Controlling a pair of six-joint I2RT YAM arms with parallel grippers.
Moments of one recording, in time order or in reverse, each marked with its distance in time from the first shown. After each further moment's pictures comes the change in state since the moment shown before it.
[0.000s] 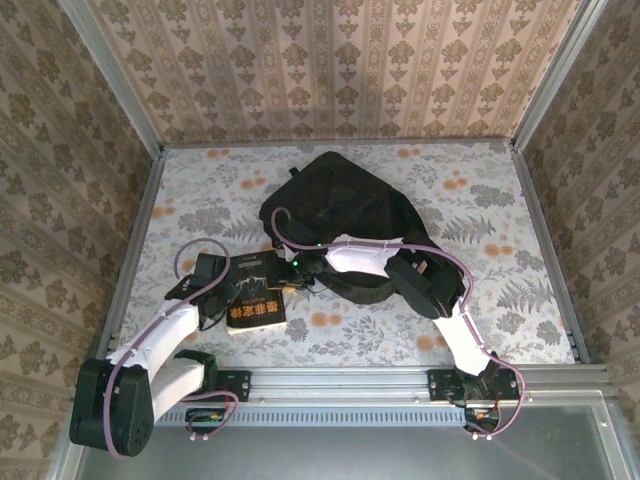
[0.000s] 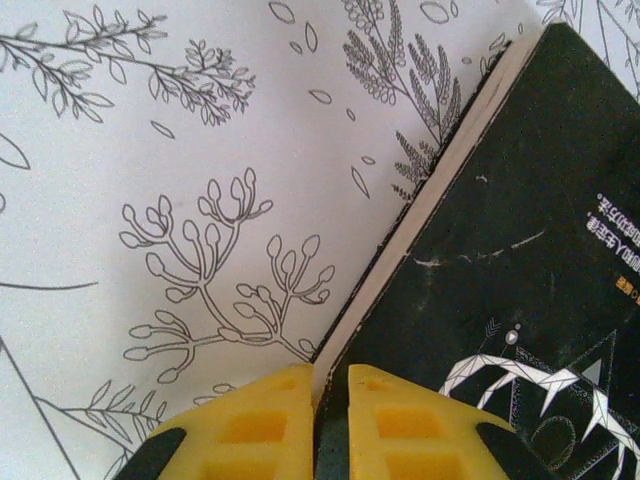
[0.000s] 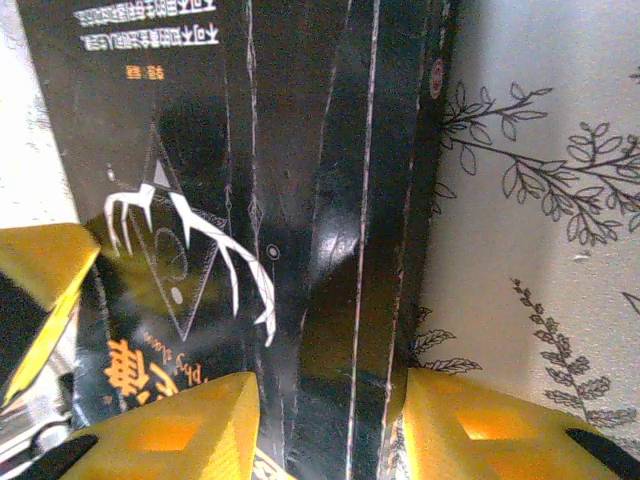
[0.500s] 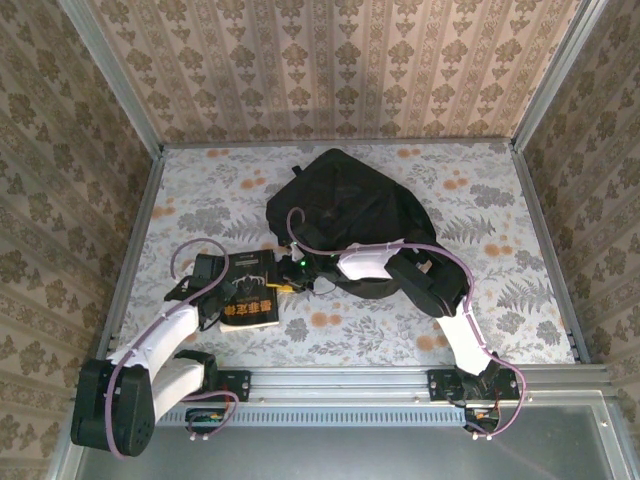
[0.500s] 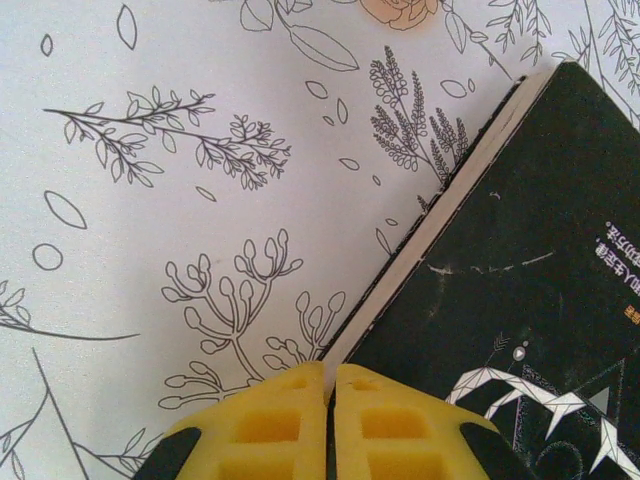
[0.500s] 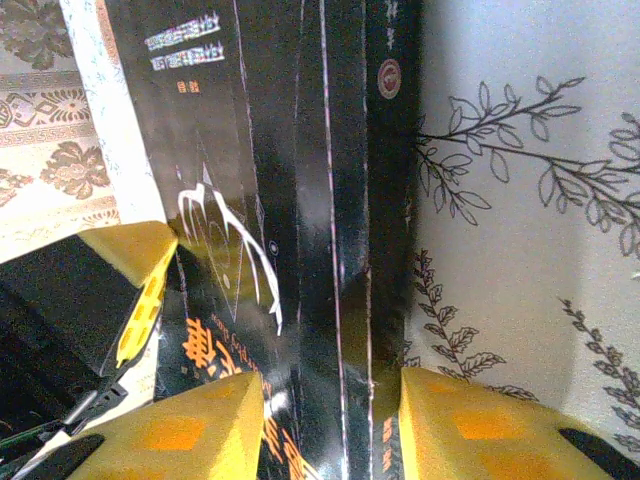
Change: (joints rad) left arm 0.012 -0.004 -0.013 0.034 -0.067 0.000; right arm -0.026 -0.023 -0.188 0.381 -0.117 0.211
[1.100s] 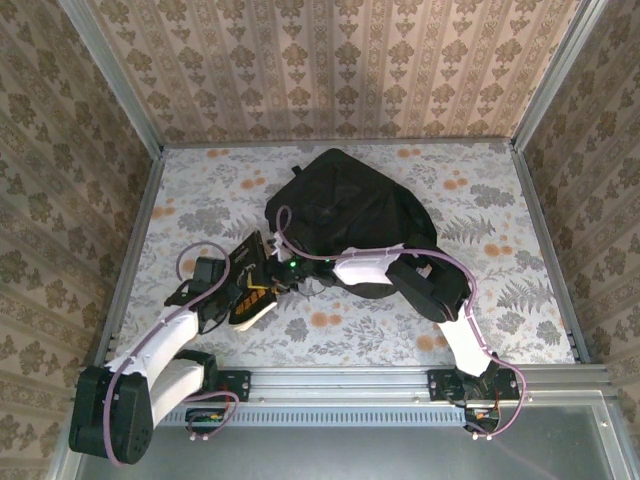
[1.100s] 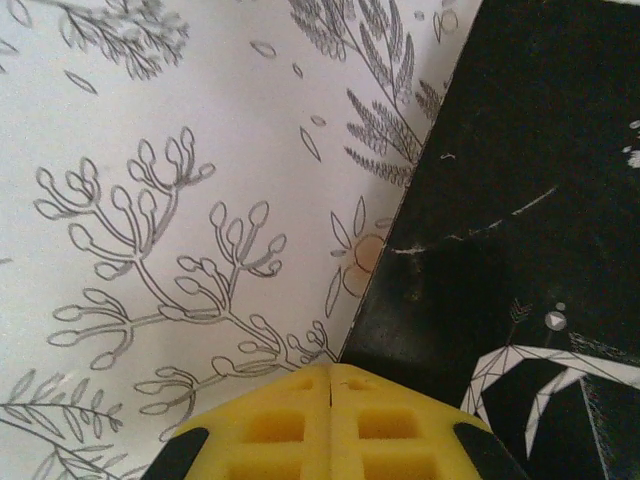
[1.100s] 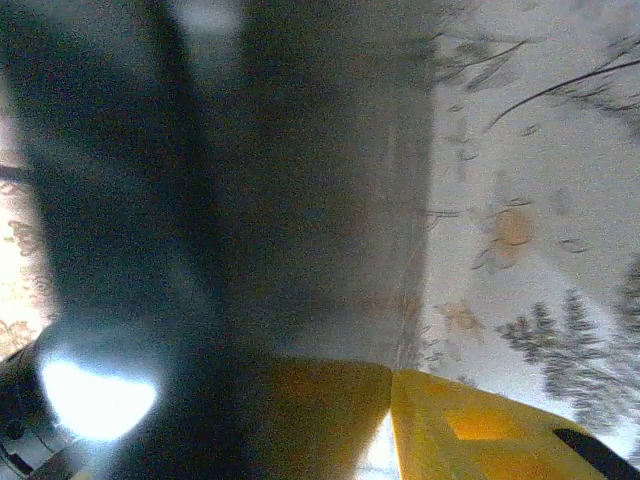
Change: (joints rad) left arm -0.012 -0.048 -0.029 0.022 0.151 -0.001; right arm 0.057 -0.023 0.029 0.137 -0.101 0.018
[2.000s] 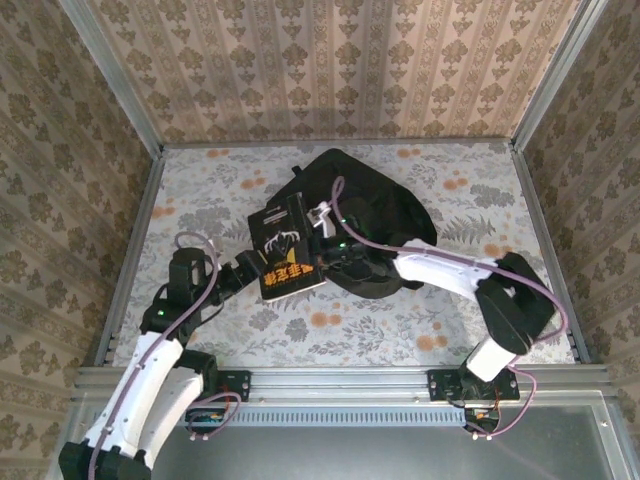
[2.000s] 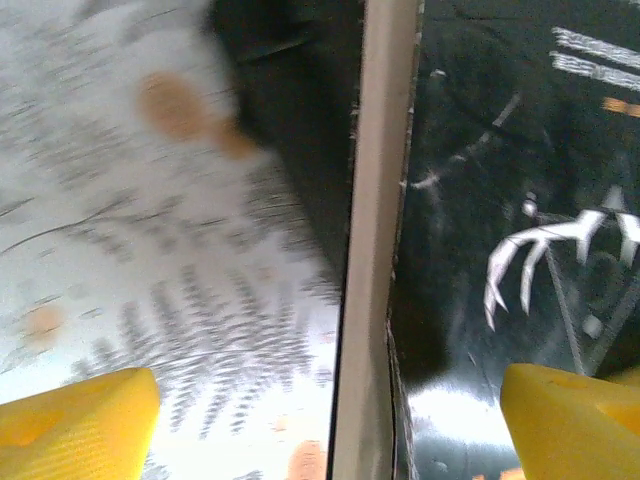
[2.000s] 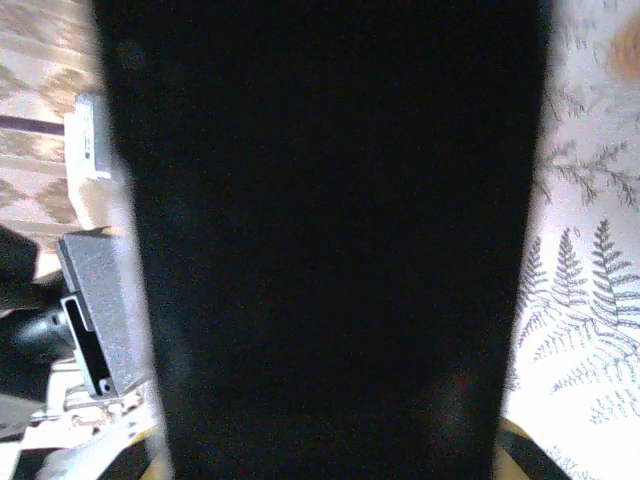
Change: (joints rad) left arm -0.018 -0.340 0.157 -0.020 0.433 0.185; right arm -0.176 -0.517 -0.294 -0.094 -0.011 -0.211
